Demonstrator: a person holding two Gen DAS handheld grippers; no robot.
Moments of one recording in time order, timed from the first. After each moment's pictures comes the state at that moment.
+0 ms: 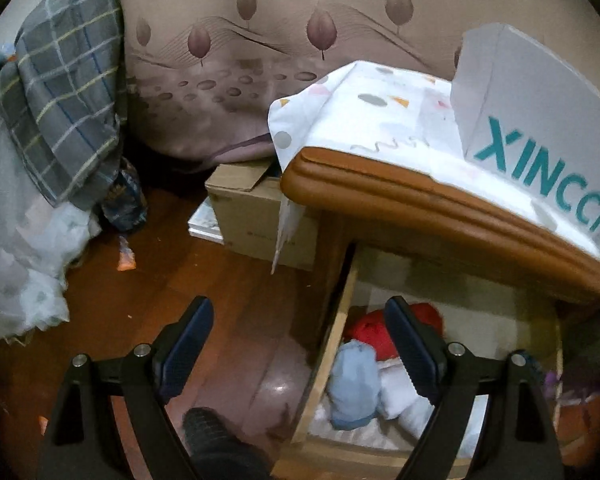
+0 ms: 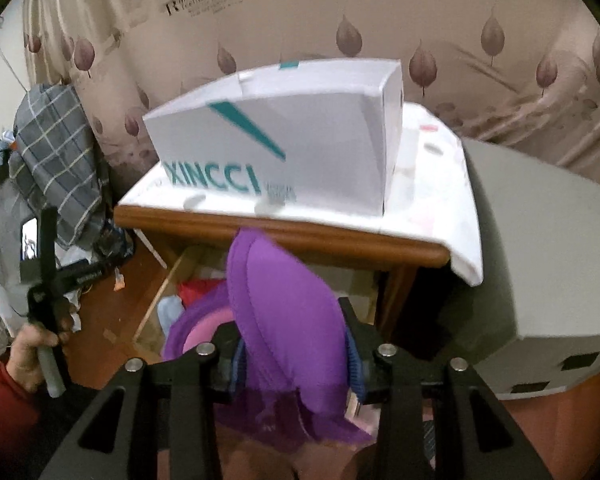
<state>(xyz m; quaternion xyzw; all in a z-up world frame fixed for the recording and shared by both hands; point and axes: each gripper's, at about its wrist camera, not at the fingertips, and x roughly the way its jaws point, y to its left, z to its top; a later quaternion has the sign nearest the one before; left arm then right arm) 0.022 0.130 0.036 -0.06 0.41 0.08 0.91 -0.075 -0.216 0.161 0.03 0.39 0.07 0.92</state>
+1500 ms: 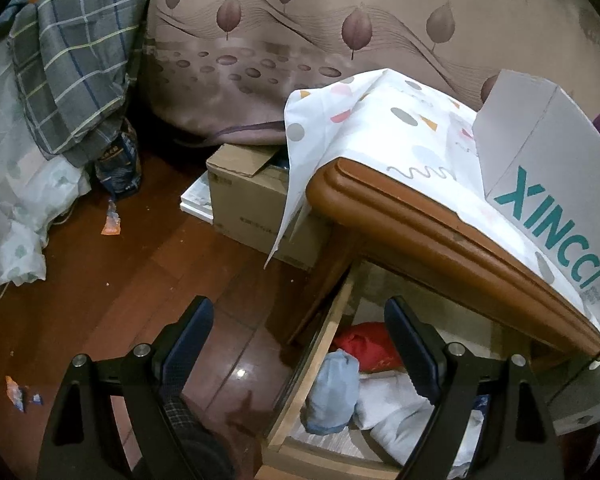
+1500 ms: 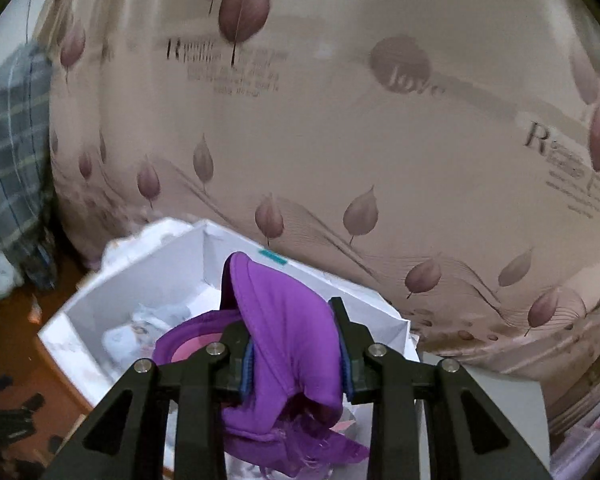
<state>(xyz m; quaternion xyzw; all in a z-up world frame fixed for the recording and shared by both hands) 0.029 0.154 0.037 -0.14 0.42 0.08 0.89 0.133 -0.137 0.289 -0.17 0.29 0.00 0.94</state>
